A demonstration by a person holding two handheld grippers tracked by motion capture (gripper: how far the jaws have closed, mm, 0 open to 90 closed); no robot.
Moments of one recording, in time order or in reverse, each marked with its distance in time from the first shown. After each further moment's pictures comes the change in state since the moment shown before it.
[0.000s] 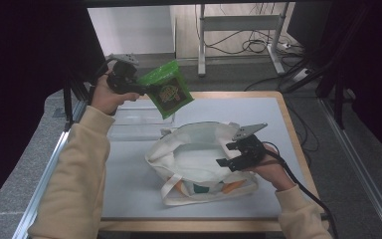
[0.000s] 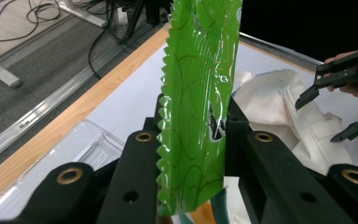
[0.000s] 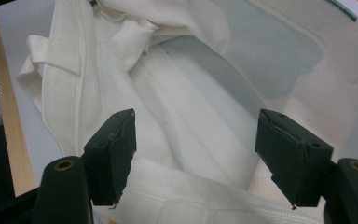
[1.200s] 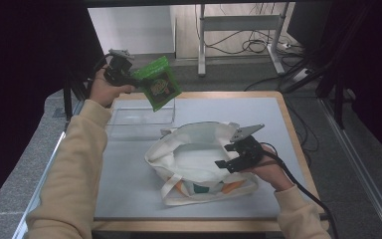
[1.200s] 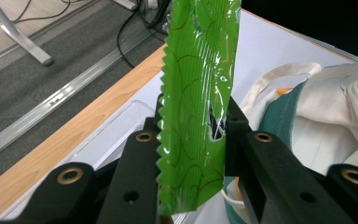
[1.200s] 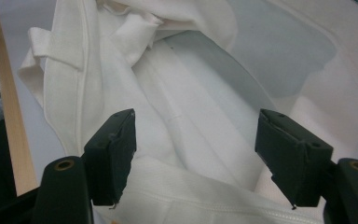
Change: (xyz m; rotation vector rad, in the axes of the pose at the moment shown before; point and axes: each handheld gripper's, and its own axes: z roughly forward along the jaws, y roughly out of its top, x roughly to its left) left arm 0.055 -0.010 0.011 0.058 0.095 -0.056; right arm 0.003 0.000 0.004 0.021 0.008 -0.009
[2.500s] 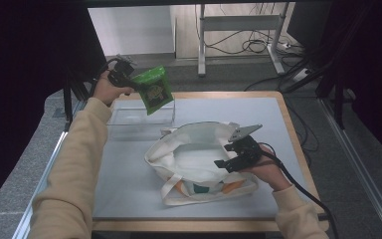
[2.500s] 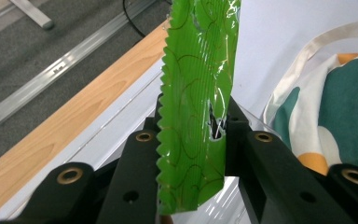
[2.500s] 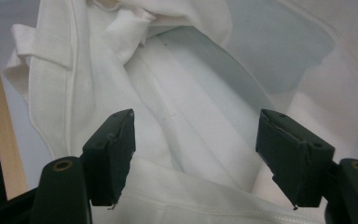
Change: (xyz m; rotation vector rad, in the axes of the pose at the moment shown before) left arm 0.054 -0.025 0.045 0.127 0.003 -0.038; right arm -0.001 0.000 0.006 0.014 -0.021 0.012
